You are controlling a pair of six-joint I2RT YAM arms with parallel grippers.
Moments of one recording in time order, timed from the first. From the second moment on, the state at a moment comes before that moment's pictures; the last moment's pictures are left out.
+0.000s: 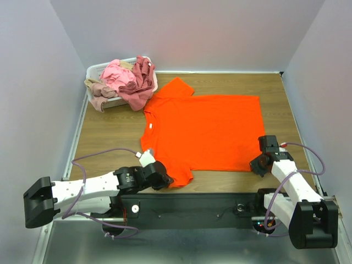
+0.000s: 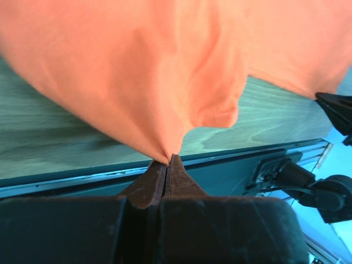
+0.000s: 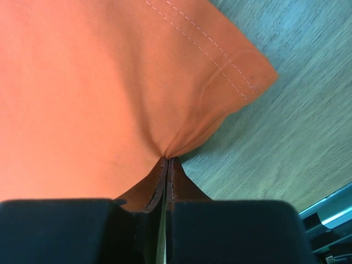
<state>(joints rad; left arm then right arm) -1.19 0.90 0.42 -0.40 -0.27 -1.56 0.01 0.95 0.44 -0.72 0.22 1.02</state>
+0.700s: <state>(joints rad) -0.98 1.00 0.57 -0.33 -0.23 -1.33 0.01 0.99 0.54 -0.66 0.18 0.92</state>
